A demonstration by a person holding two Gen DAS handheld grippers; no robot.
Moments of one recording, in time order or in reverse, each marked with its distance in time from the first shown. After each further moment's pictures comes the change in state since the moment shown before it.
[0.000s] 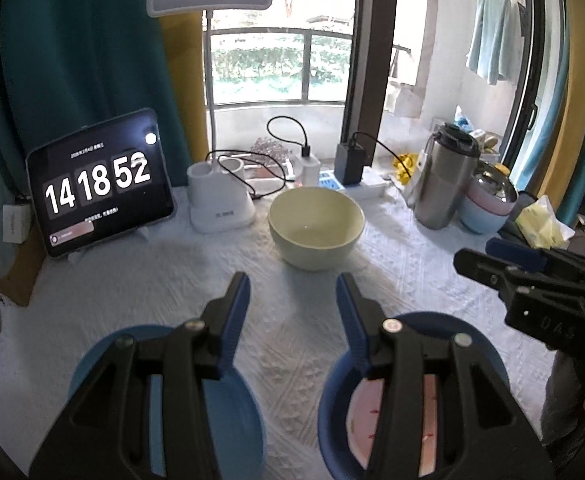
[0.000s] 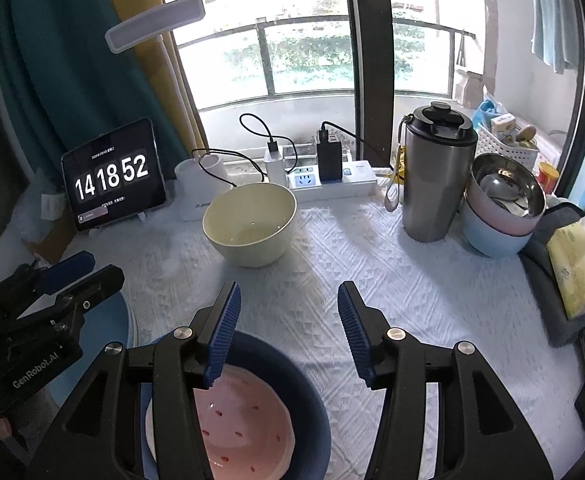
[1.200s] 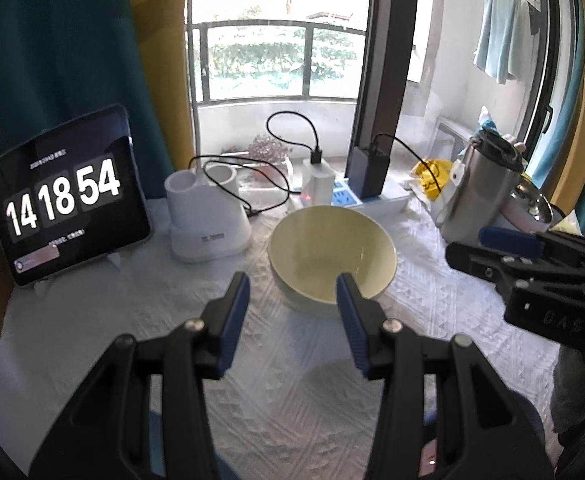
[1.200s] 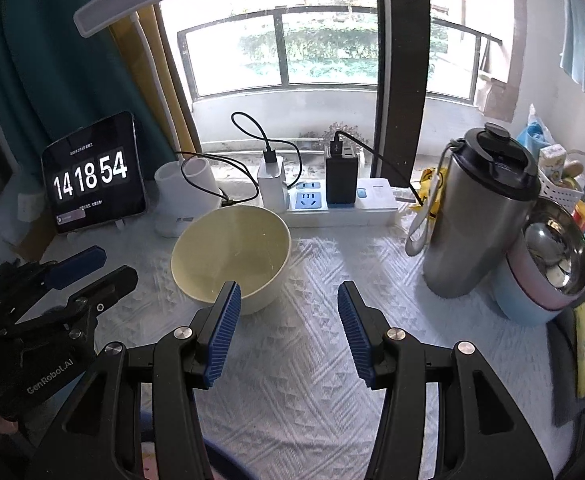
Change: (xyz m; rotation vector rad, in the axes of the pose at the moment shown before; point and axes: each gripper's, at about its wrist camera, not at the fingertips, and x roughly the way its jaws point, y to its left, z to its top) left arm 0.085 0.009 0.034 -0.004 0.019 -0.013; right arm 0.078 -0.011 0.052 -0.085 0.047 0.018
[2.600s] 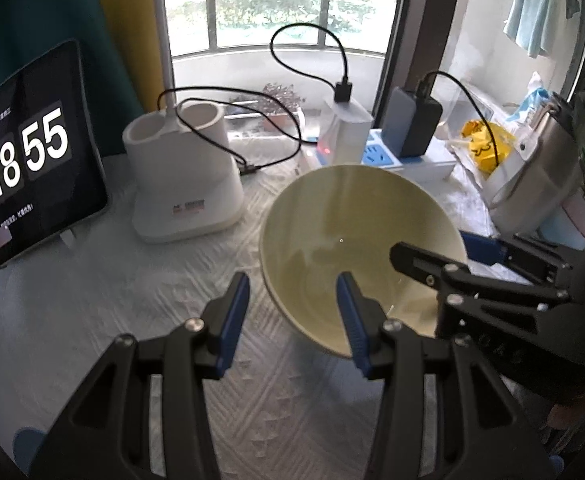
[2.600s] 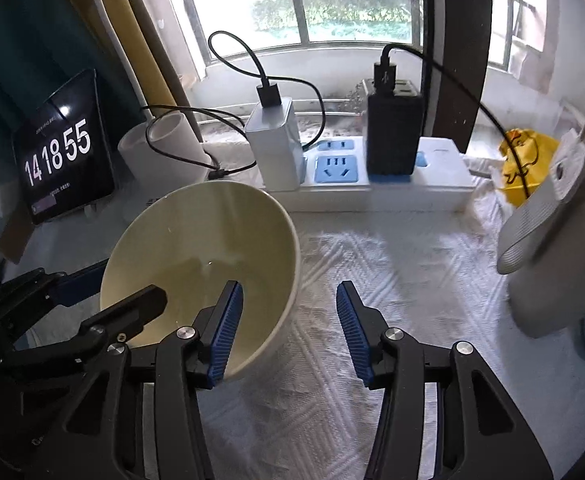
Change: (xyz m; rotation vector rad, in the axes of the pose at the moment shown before) left arm 0.095 0.004 0.007 -0.044 0.194 0.043; right arm 0.123 -0.007 0.012 0.013 0.138 0.112
